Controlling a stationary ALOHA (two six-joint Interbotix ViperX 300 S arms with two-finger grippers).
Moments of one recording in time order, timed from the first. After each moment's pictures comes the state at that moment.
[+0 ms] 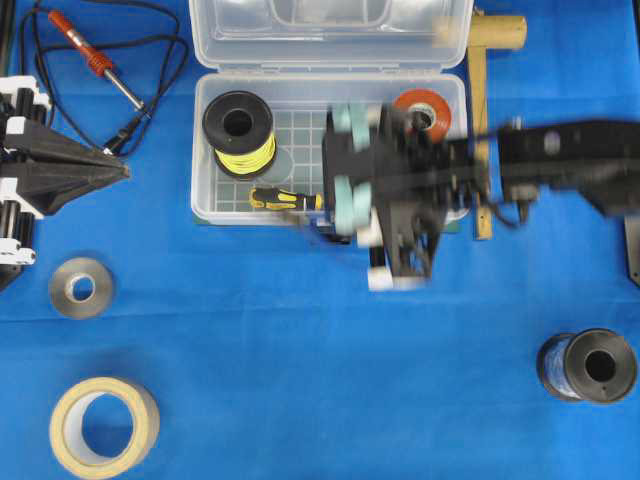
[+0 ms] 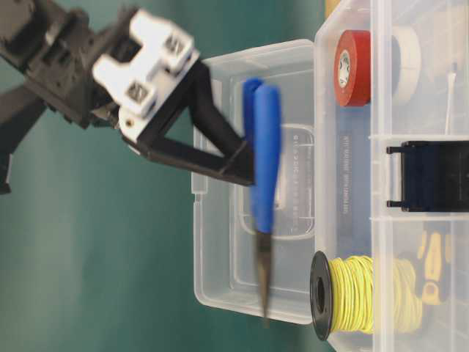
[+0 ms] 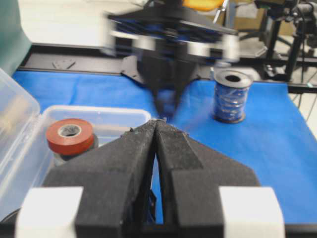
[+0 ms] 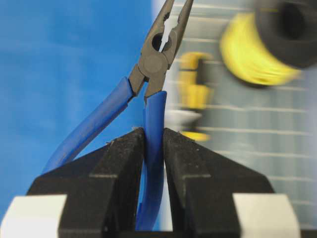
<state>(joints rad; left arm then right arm) 0.02 -0.96 1.20 -0.04 -0.29 0.00 0.05 -0.05 0.36 -0.04 0.52 0.17</state>
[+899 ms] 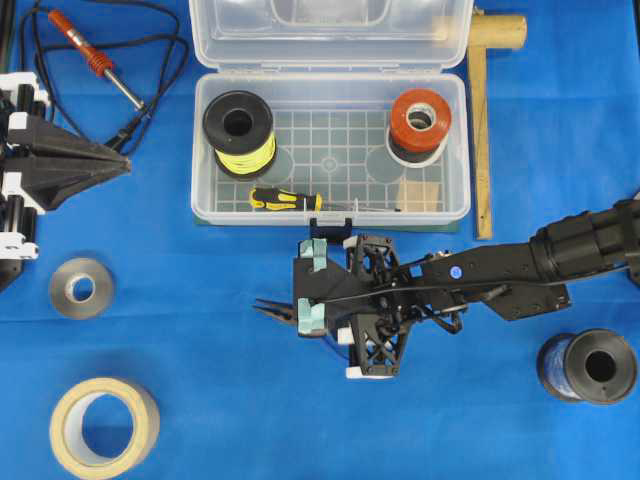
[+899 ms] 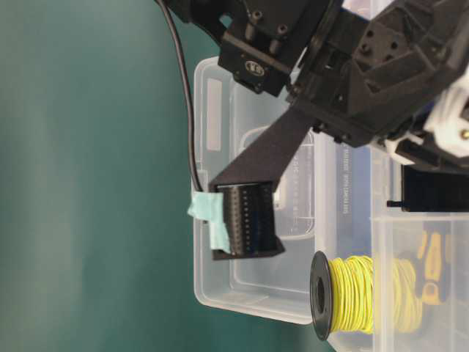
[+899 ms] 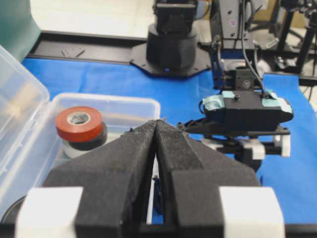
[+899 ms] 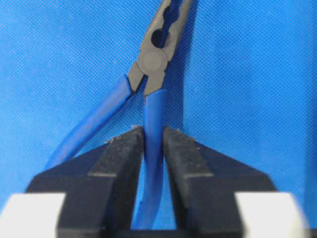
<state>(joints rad) 0.05 -0.96 1.21 -0.04 -0.25 -0.01 0.20 0.28 0.41 -0.04 0.31 0.43</state>
